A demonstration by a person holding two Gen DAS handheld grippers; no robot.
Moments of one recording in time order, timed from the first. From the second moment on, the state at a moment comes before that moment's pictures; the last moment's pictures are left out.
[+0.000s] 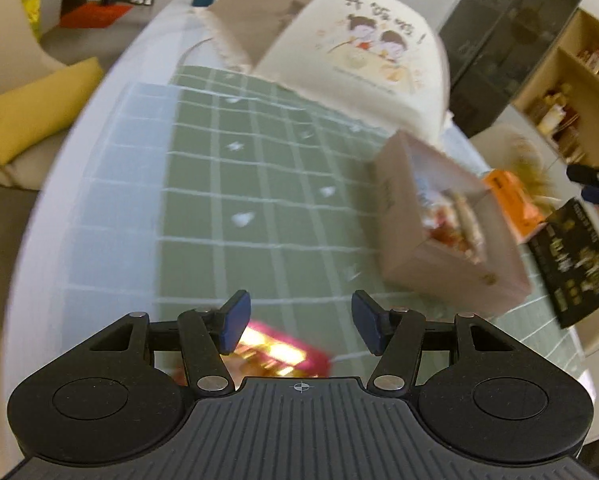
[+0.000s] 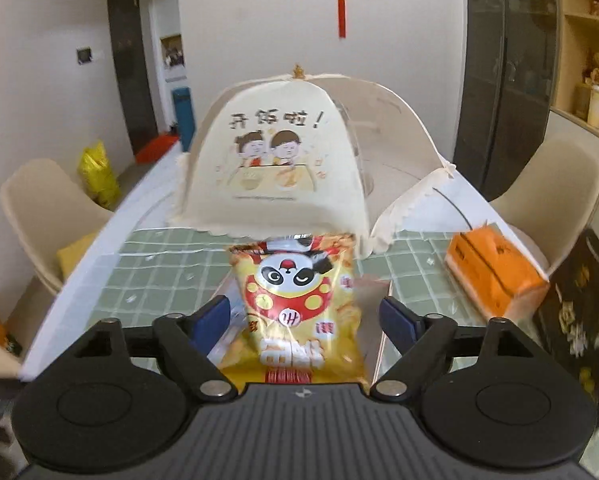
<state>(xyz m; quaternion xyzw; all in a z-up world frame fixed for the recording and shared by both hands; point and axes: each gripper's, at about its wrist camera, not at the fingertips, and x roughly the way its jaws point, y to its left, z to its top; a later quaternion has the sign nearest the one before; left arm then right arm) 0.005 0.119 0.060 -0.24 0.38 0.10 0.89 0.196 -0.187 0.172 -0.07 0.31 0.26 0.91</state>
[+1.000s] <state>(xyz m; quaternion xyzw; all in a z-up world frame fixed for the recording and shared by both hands) -0.038 0.065 0.036 -0.23 0.44 0.03 0.87 0.025 -0.185 0.044 -0.13 0.40 0.36 0.83</state>
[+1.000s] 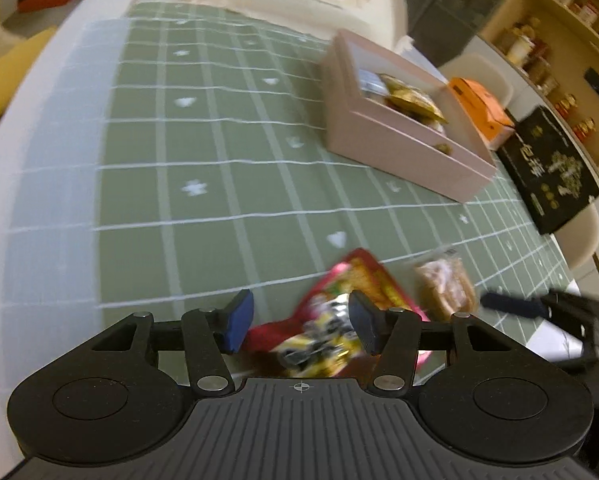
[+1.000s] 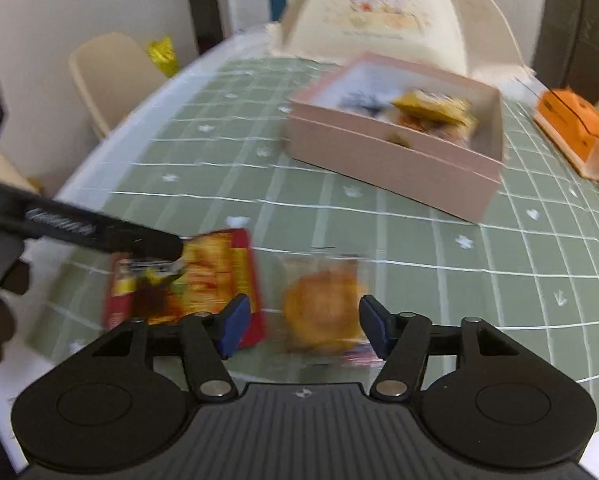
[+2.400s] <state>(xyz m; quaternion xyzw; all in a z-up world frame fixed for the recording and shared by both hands) -0.003 0.027 0.028 -0.27 0.45 -0.13 0.84 0.017 -0.202 0.015 -0.11 0.43 0.38 0.82</state>
